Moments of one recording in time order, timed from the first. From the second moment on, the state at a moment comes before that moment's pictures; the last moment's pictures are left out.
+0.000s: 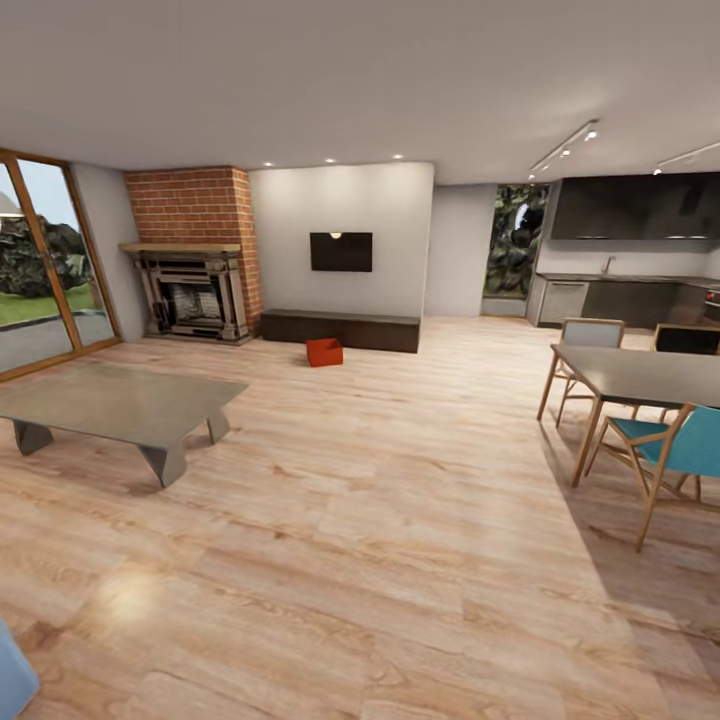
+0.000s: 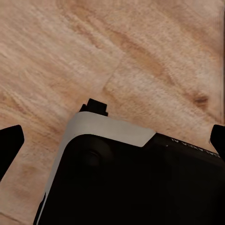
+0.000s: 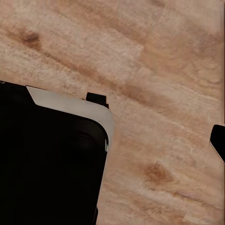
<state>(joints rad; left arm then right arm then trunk) -0.22 0.02 0.04 -0.01 0.33 -0.01 0.02 -0.14 -0.03 0.14 0.02 0.10 -0.16 -0.05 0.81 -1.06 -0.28</state>
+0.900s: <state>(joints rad) -0.22 0.02 0.04 -0.01 0.33 -0.01 0.02 -0.14 -0.03 0.14 0.02 0.10 -0.16 -0.05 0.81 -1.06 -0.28</state>
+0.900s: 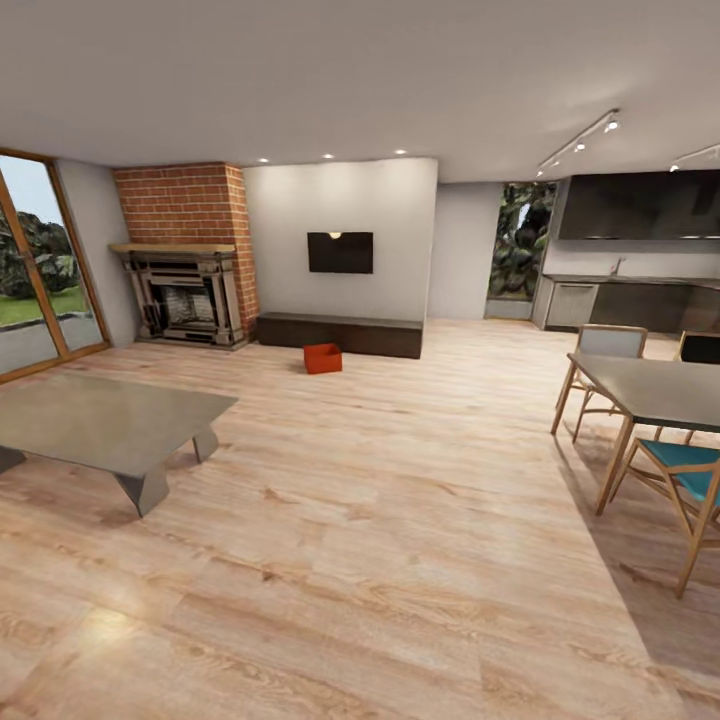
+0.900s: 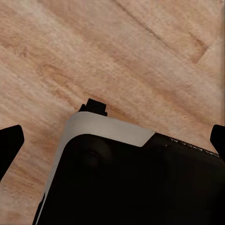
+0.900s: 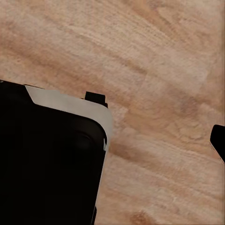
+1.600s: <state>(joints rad) -0.22 0.02 0.04 -0.01 0.33 0.00 0.02 -0.14 -0.02 0.12 0.03 0.08 -0.16 -0.05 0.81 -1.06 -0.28</state>
